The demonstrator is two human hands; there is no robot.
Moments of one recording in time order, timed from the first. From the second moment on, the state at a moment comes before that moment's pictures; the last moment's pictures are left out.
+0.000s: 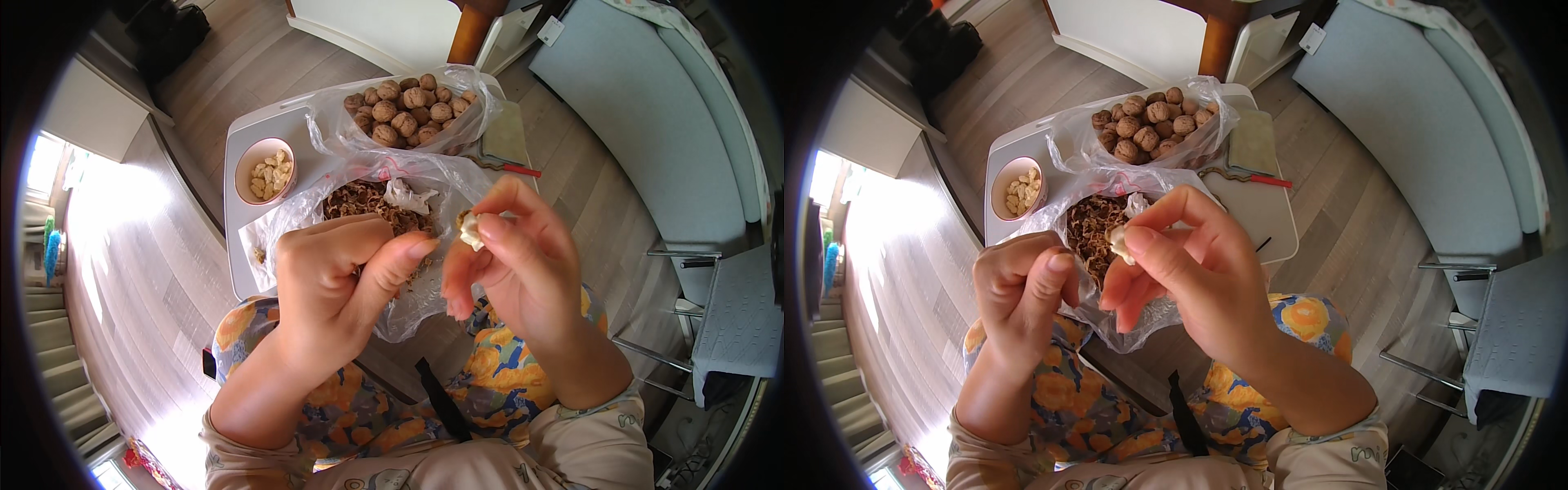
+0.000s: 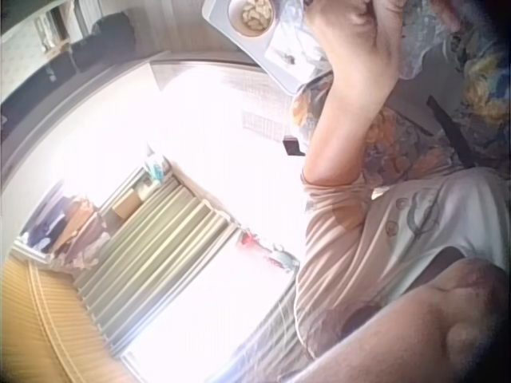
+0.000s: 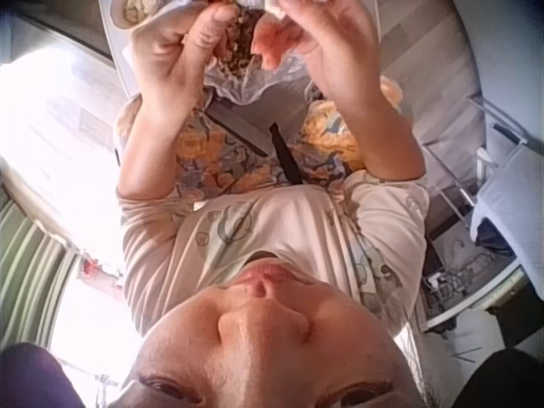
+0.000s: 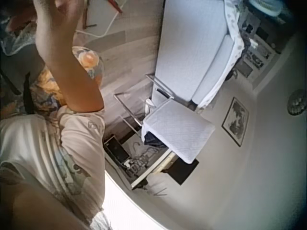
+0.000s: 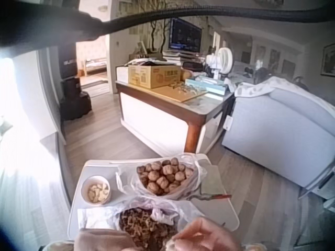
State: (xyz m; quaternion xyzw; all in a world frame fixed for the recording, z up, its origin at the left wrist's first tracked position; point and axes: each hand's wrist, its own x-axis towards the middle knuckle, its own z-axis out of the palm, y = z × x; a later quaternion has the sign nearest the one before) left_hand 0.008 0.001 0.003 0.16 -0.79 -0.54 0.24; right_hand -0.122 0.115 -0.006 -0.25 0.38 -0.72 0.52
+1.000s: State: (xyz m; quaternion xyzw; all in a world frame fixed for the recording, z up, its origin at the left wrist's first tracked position) left_hand 0.007 0.000 -0.003 0.12 -0.77 -0.53 0.34; right_hand -0.112 0.108 -0.019 -0.26 0.29 -0.72 0.58
